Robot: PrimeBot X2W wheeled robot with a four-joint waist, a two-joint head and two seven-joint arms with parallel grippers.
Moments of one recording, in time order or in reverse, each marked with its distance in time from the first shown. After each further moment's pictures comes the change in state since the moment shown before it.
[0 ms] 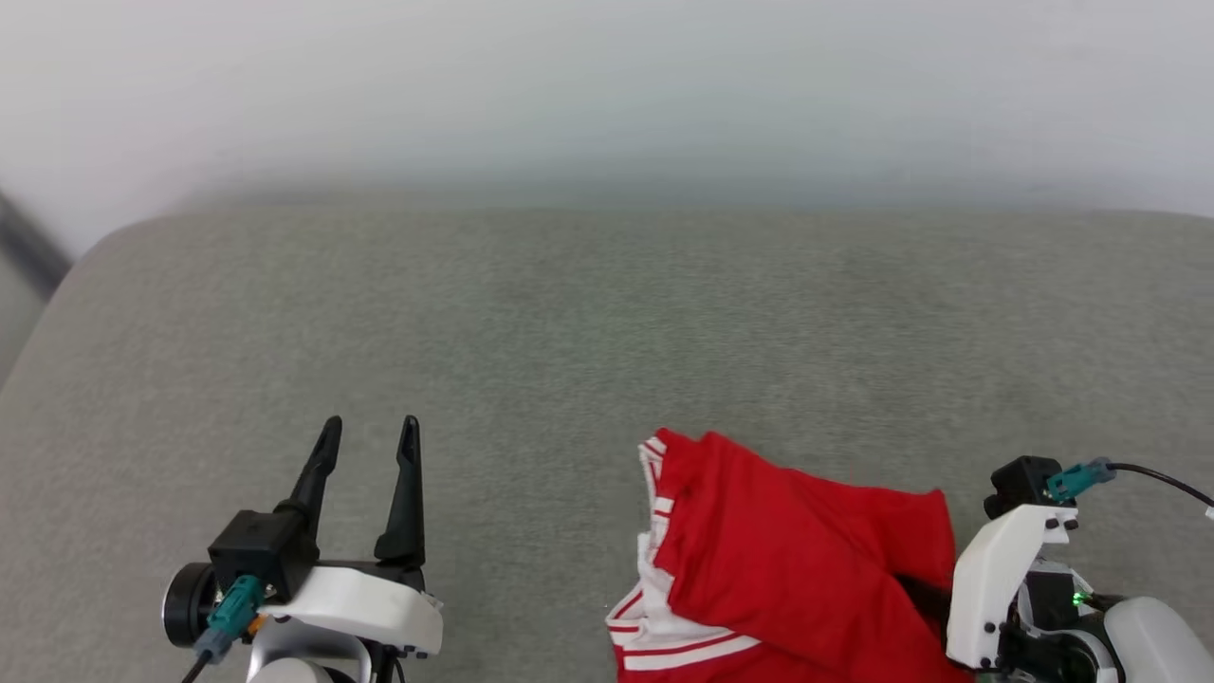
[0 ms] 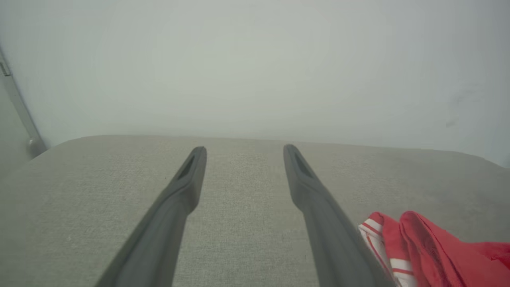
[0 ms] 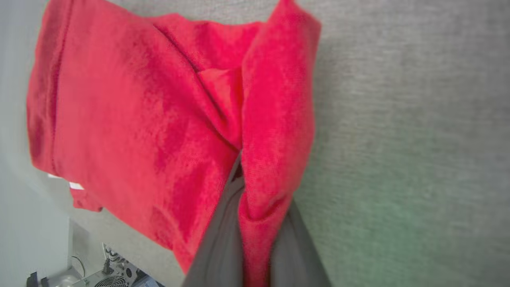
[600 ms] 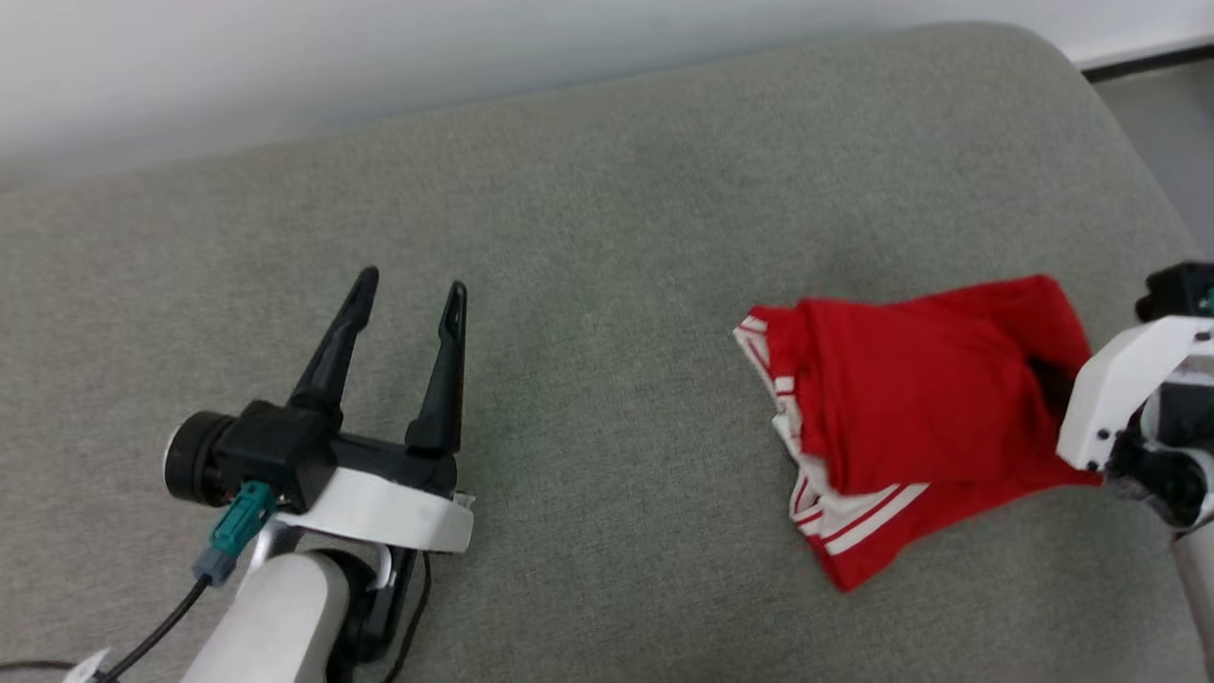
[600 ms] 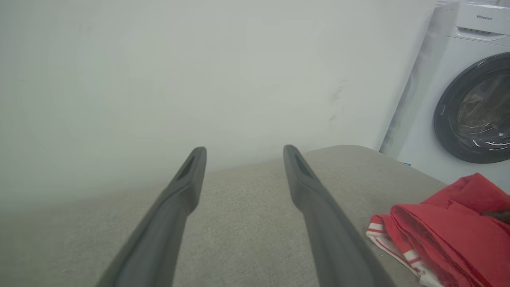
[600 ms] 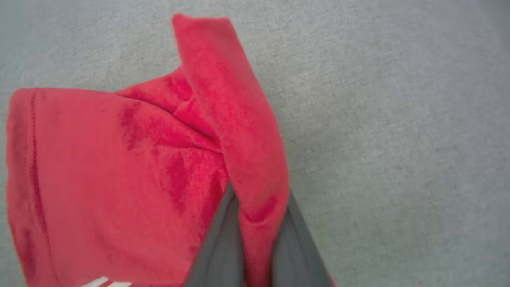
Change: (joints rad) left arm -0.163 0.014 -0.044 -0.127 0.076 -0.036 0.036; right arm -0.308 -0.101 -0.077 0.176 -0.164 0.000 -0.164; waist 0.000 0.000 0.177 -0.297
